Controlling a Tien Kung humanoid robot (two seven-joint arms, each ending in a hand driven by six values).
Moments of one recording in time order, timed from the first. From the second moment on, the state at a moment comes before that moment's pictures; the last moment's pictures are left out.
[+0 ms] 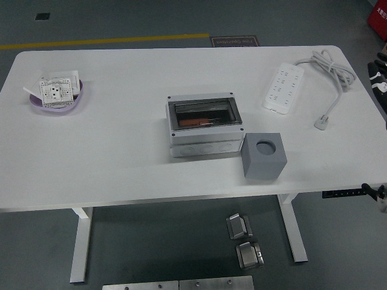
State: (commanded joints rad) left arm -0.10 0.29 -0.15 -0.29 0.29 0.18 0.13; right arm 0.09 -0.43 1.42 1.41 -1.01 -0.38 0.44
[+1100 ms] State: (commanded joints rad) left arm -0.11 0.27 -0.15 -0.28 0.36 0.25 0.25; right arm 0.09 -0.44 1.38 1.44 -0.71 -0.22 0.38
